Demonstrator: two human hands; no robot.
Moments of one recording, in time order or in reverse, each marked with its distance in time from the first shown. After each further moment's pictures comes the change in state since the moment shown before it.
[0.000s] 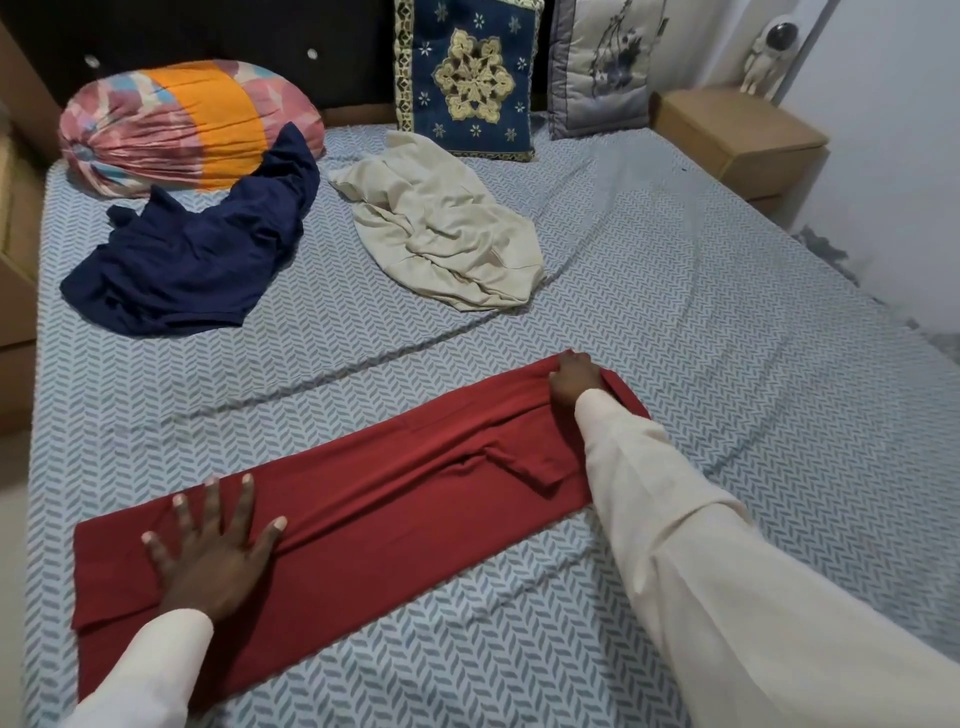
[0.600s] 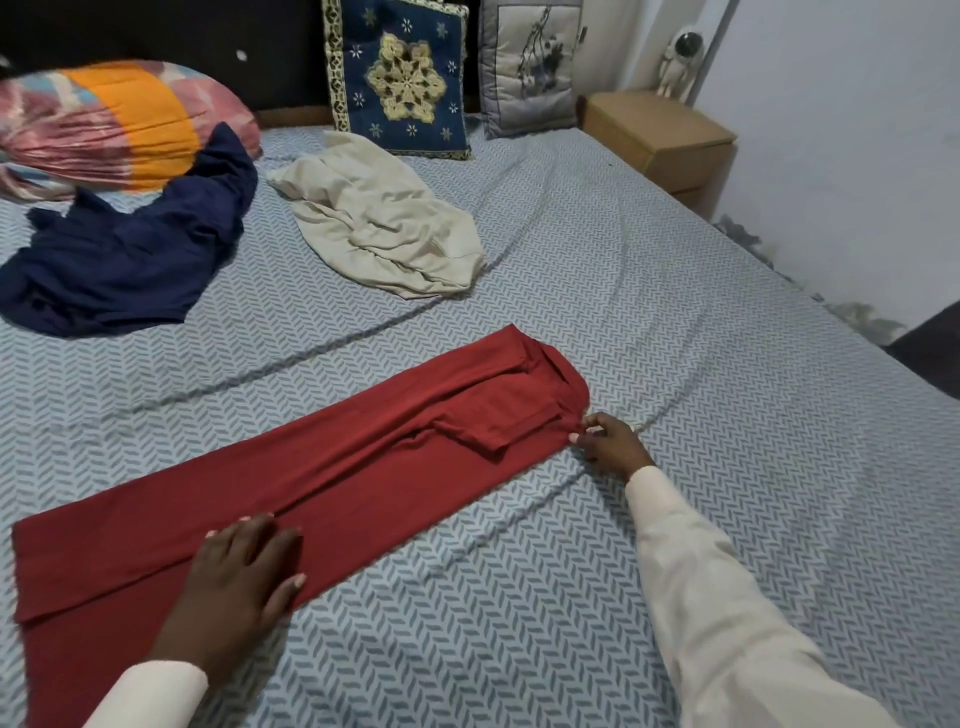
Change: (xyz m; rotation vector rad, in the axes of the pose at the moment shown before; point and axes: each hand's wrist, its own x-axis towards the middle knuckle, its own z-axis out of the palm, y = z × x) left_hand -0.071 0.020 0.029 0.123 0.261 0.647; right_hand -0.155 0.146 -0.017 0.841 -0.086 0.259
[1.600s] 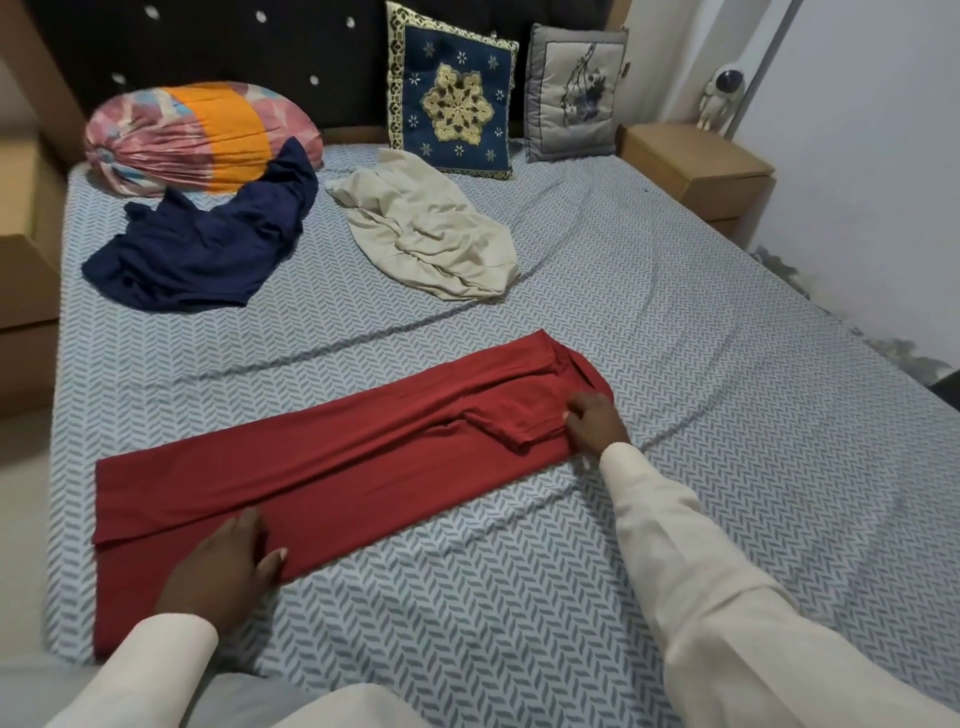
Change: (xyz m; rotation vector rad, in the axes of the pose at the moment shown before) left_hand -0.033 -0.018 -0.015 -0.254 -0.087 -0.372; right_hand 0.002 -0.037 0.046 -0.709 0.141 -0.307
